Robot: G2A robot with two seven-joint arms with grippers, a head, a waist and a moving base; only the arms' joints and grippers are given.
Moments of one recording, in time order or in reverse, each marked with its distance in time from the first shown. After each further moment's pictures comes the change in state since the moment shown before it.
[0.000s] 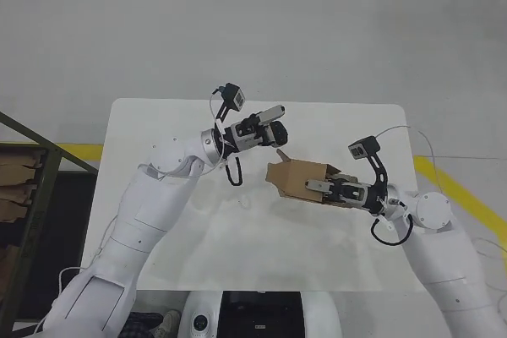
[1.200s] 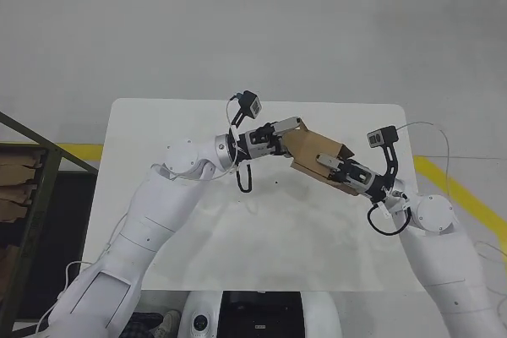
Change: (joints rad) left arm -0.026 -0.019 0.069 0.039 -0.030 -0.020 -0.033; right arm -0.021 -0.013 0.033 -0.002 -0.066 -0.014 -0.252
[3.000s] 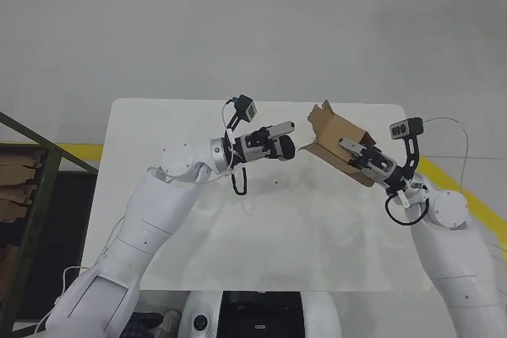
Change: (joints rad) left arm 0.033 0.012 -0.025 -0.010 0.018 0.008 -0.024; right arm 0.026 0.009 0.064 0.074 0.104 -0.004 -0.024
